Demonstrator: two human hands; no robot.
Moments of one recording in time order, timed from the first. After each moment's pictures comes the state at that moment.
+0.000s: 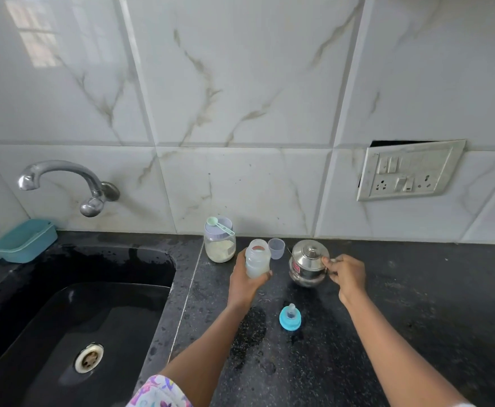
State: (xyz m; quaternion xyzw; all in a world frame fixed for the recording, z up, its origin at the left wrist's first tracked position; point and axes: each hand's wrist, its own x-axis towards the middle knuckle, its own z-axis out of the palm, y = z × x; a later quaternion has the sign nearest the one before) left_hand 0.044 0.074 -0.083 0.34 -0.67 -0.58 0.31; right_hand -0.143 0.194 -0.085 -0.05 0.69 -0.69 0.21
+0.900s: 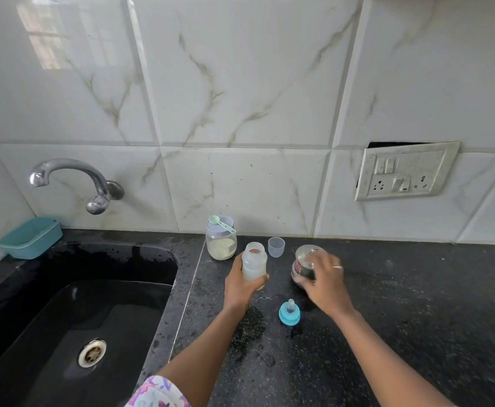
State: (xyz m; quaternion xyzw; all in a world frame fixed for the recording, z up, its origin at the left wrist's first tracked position) left_hand 0.058 0.077 -0.092 0.36 -0.68 -0.56 0.31; right_hand -0.096 0.205 -0.088 -0.47 0.83 -0.29 -0.07
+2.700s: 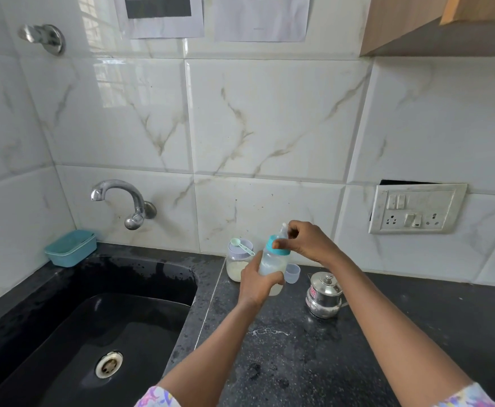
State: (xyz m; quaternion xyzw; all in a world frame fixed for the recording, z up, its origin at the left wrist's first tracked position) left_hand 0.084 0.102 0.002 0.32 -0.64 -0.60 0.35; right_hand -0.045 0.147 0.080 -0.53 0.73 -0.39 0.19
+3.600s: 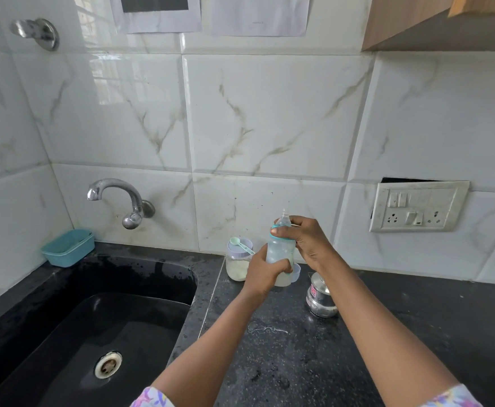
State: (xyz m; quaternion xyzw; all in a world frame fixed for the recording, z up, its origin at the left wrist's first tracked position) left_hand 0.071 0.094 0.017 0.28 -0.65 -0.62 0.32; right_hand -0.034 0.135 0.074 -0.37 0.60 -0.64 0.30
